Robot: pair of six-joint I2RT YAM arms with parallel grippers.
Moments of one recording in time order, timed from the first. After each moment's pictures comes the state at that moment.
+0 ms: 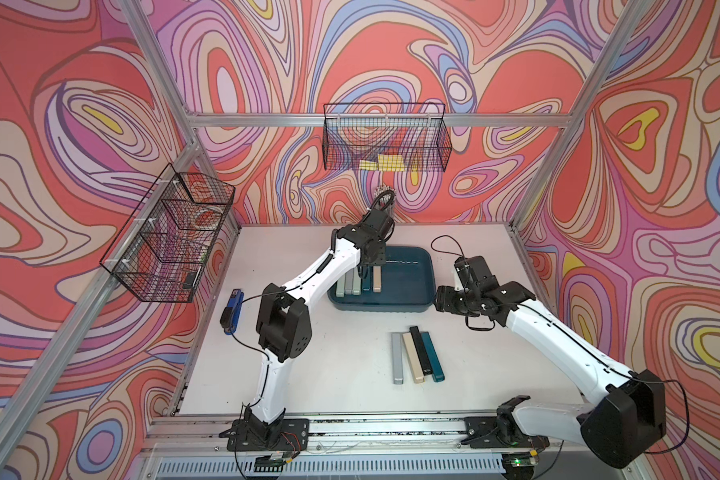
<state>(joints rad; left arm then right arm) -0.60 2.03 1.96 -0.93 -0.22 -0.55 0.43 1.27 1.02 -0.77 0.00 0.51</state>
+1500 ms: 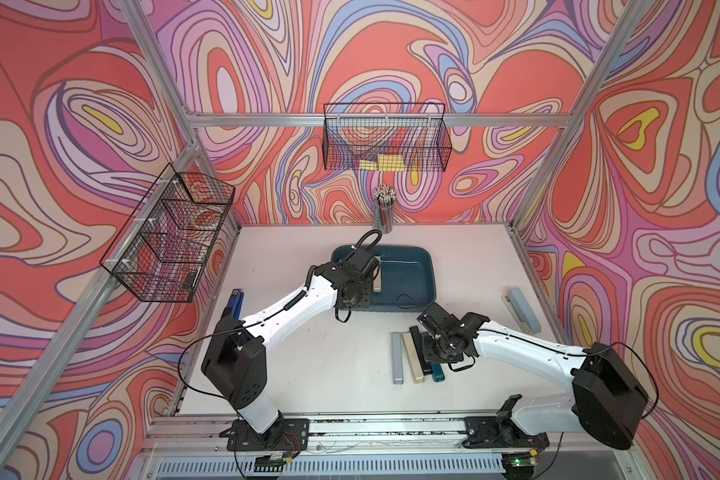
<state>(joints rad) -0.68 1.65 1.37 -0.87 -0.15 -0.64 0.73 1.36 0.77 -0.76 0.05 0.71</state>
